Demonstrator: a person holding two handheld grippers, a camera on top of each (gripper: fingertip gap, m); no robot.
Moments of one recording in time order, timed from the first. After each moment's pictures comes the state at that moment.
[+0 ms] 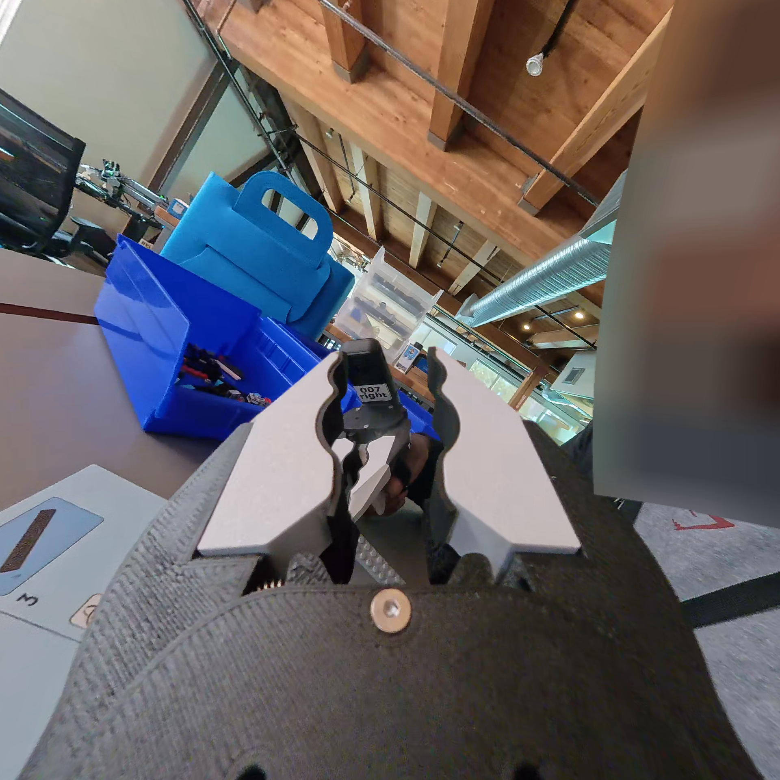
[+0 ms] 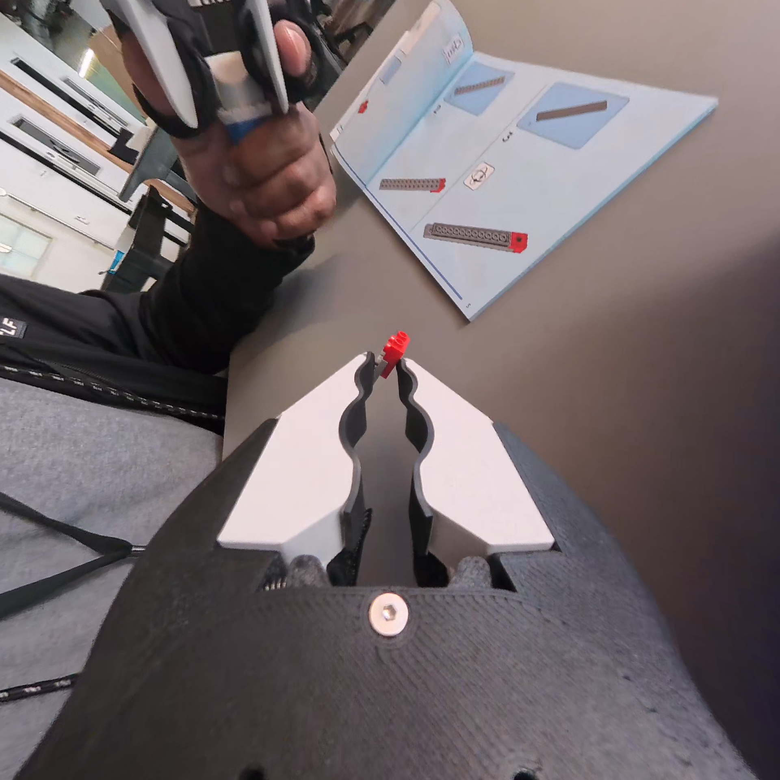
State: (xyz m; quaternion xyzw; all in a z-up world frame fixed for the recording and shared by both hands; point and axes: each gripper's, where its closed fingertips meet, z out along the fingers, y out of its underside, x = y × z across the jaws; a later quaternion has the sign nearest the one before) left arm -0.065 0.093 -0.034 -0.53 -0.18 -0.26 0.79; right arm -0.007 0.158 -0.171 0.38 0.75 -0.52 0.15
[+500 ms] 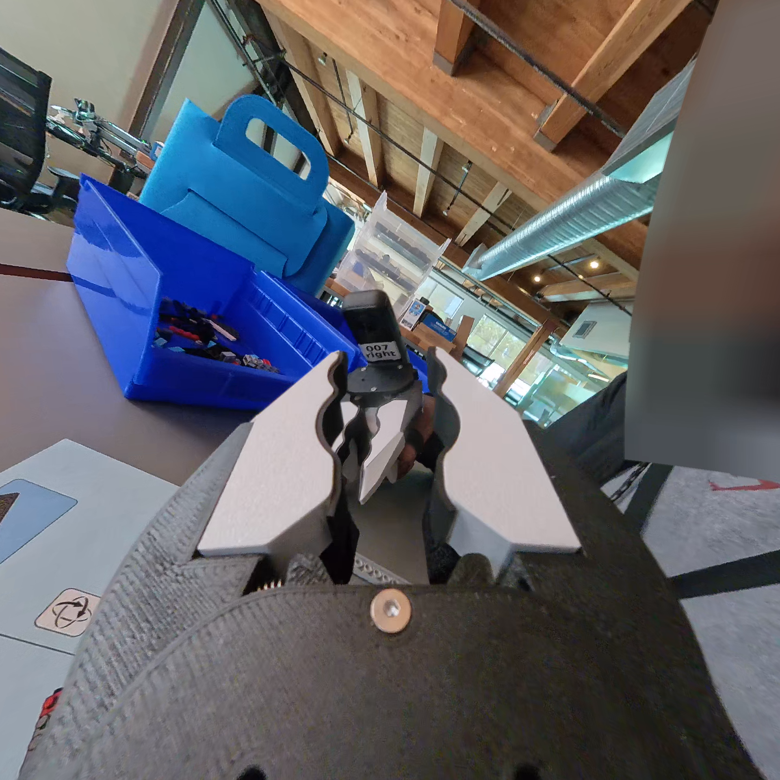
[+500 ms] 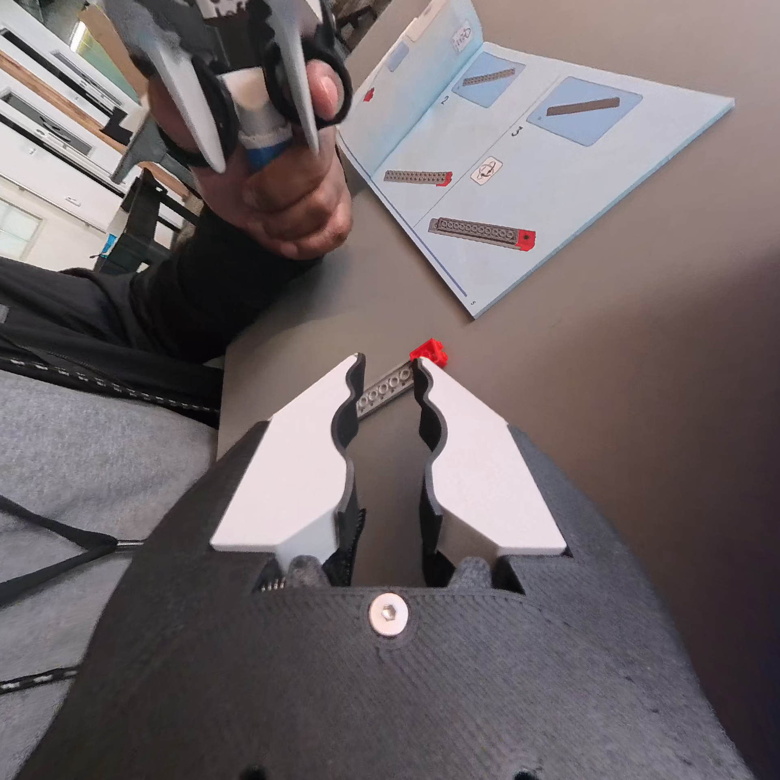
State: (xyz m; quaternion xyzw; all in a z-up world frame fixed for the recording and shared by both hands) left arm -0.047 0.119 -0.055 -0.58 -0.16 -0.26 0.76; right arm -0.004 0.157 -0.172 0.37 0.76 -0.51 0.14
